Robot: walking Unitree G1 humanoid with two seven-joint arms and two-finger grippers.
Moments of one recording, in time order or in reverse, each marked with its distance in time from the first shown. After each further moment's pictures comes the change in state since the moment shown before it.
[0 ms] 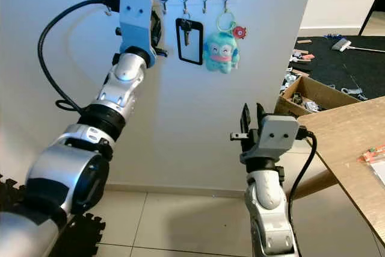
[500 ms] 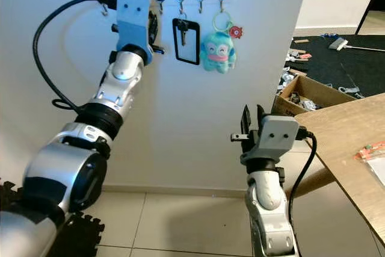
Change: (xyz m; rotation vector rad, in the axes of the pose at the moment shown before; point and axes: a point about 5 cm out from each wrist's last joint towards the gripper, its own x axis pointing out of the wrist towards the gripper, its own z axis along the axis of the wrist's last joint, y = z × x) left arm 0.000 0.014 0.006 0.033 -0.065 0.033; right arm -0.001 0.000 -0.003 0.001 0.026 -0.003
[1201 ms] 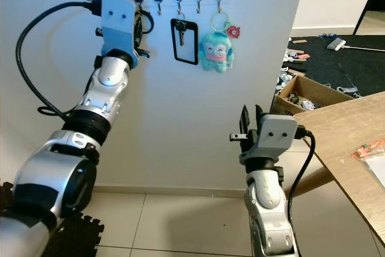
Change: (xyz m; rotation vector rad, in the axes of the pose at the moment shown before) left arm -0.008 0.017 -0.018 0.048 0.033 0.032; right arm 0.001 0.002 0.000 0.008 0.004 0.009
